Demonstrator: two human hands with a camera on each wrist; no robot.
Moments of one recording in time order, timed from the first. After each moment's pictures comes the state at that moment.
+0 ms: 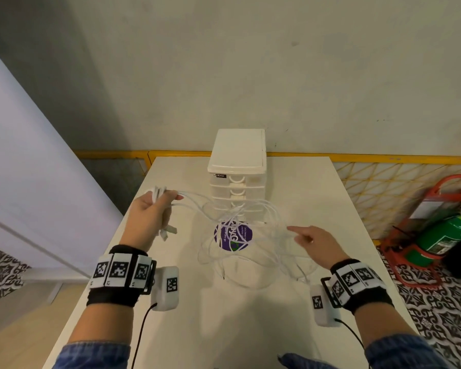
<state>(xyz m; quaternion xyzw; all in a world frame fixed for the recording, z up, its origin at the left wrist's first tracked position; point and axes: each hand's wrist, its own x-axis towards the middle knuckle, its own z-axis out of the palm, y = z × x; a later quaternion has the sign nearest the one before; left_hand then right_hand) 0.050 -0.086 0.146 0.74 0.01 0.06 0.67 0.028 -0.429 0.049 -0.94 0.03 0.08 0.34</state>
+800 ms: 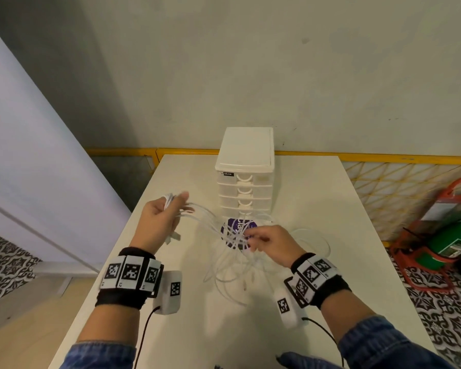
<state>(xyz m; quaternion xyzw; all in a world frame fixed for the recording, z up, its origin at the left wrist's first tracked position) 0.041 -0.084 0.137 0.76 0.00 0.05 0.65 0.042 -0.333 0.055 -0.86 -0.09 0.09 0.50</state>
